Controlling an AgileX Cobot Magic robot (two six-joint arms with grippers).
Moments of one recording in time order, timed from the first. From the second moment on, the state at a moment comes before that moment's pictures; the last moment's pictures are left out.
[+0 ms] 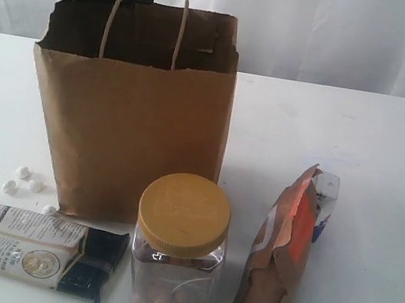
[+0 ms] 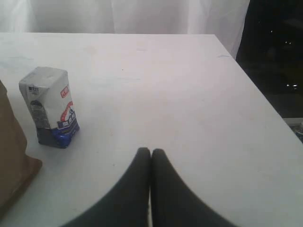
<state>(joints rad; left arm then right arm) -0.08 1.75 -1.49 -1.34 1.18 1.23 -0.03 0.00 0.00 -0.02 0.35 0.04</state>
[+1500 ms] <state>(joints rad) -0.08 1.51 -1.39 0.41 1.04 0.10 -0.03 0.00 0.00 -0.02 0.35 0.04</state>
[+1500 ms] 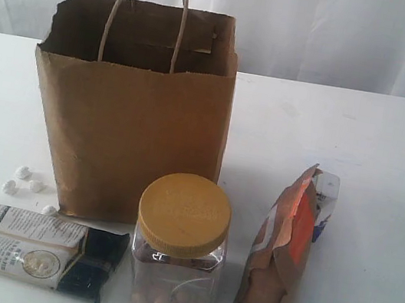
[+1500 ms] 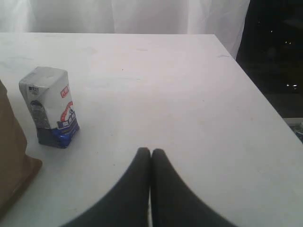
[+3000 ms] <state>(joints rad) -0.08 0.45 -0.46 1.01 0.72 -0.61 -0.03 0.00 0.00 -0.02 0.35 0.06</state>
